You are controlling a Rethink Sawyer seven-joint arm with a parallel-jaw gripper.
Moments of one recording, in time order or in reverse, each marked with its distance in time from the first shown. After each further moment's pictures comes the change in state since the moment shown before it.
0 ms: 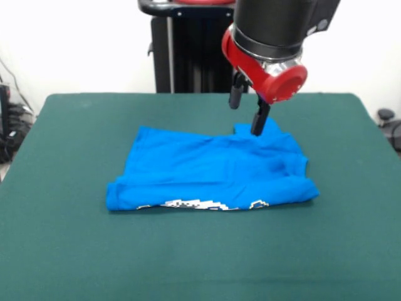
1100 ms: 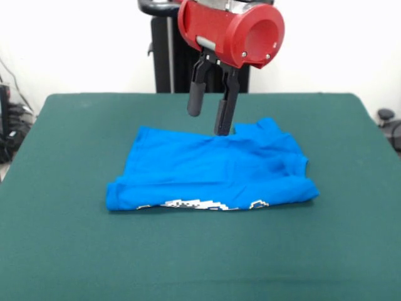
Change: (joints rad) arm -0.049 -0.111 0.003 0.026 -0.058 -0.345 0.000
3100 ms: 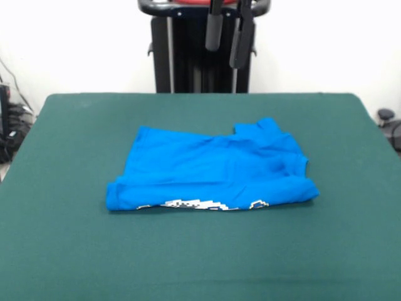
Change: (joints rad) arm -0.005 -0.089 0.000 0.014 0.093 0.217 0.000
